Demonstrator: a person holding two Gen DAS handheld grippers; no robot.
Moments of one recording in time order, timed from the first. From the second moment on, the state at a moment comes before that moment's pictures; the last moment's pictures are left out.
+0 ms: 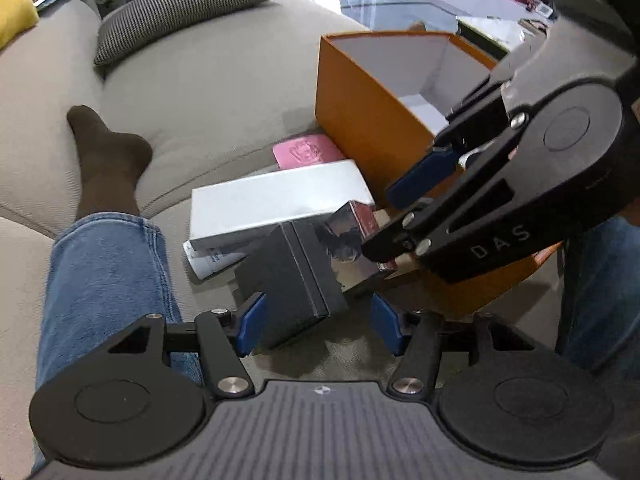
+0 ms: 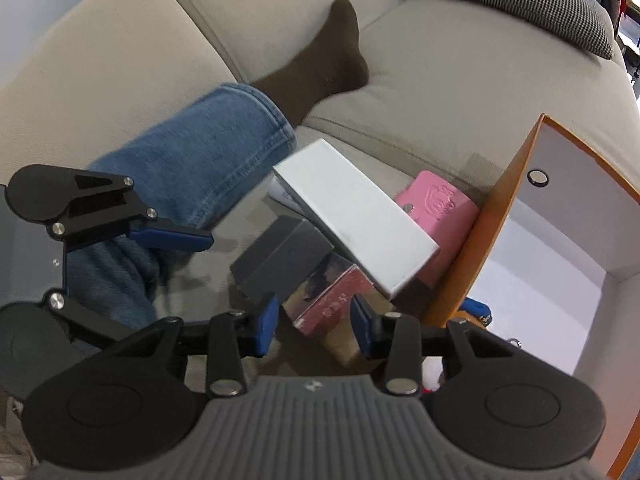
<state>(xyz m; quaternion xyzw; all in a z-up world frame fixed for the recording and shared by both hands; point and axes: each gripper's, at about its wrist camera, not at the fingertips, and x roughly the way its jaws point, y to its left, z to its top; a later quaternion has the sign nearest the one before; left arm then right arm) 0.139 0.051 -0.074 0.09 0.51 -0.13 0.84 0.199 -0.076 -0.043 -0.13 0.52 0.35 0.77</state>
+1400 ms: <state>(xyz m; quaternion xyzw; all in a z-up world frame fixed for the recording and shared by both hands) 0.155 0.125 -0.098 -0.05 0.52 -0.08 0.85 0.213 -0.024 -0.076 -0.21 0.56 0.25 0.76</state>
